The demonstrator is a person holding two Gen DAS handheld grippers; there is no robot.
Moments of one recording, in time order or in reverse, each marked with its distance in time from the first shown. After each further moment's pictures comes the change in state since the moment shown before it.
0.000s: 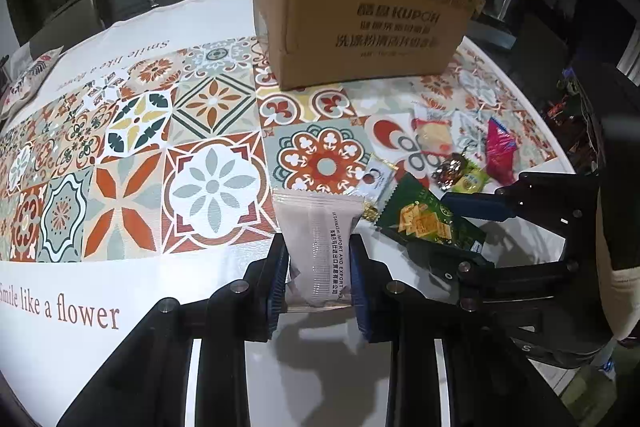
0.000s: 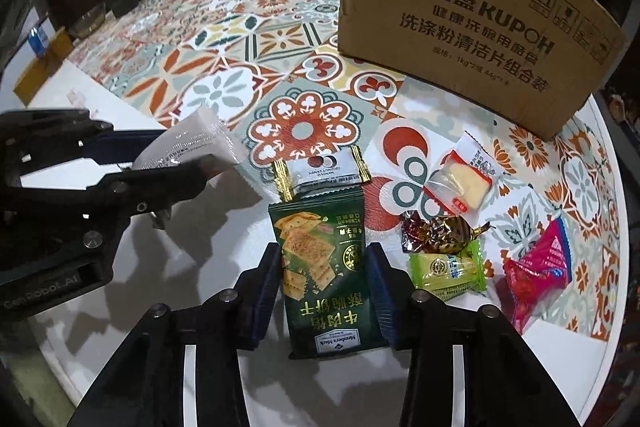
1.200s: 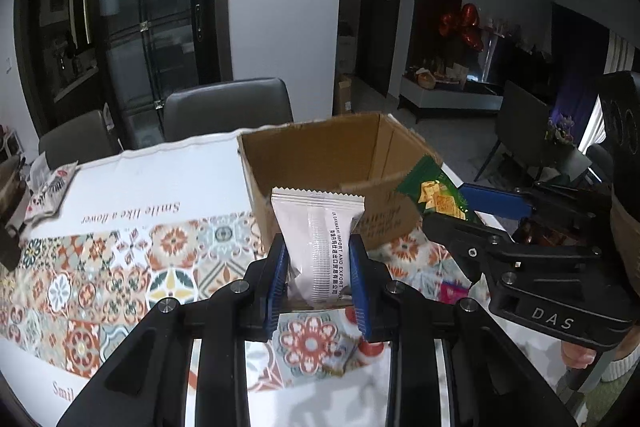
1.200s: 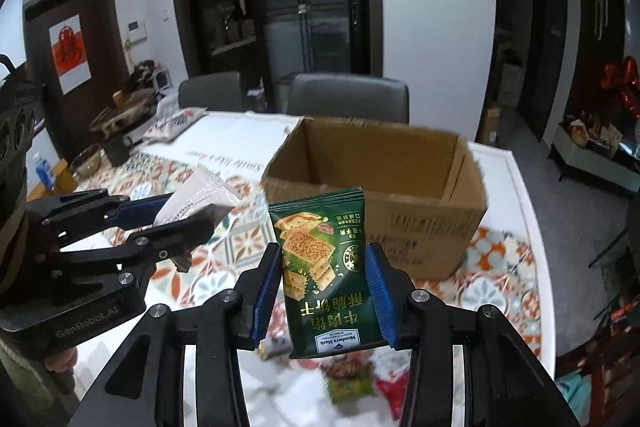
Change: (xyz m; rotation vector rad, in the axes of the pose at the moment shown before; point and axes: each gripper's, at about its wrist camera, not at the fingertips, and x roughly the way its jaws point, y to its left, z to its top) left arm -0.100 -0.029 0.129 0.069 -0.318 0.018; right arm -0.155 -0.061 0.087 0.141 -0.407 -0.063
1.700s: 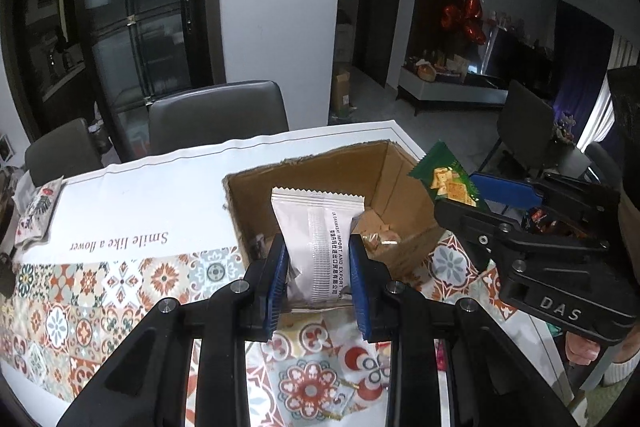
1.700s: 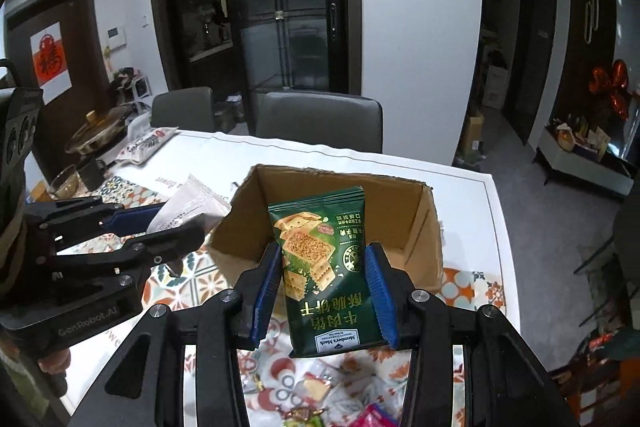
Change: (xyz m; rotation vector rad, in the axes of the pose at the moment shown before) left arm 0.052 0.006 0.070 0.001 0.068 -0.018; right arm 0.030 -0.046 0.068 0.017 0.026 -0.051
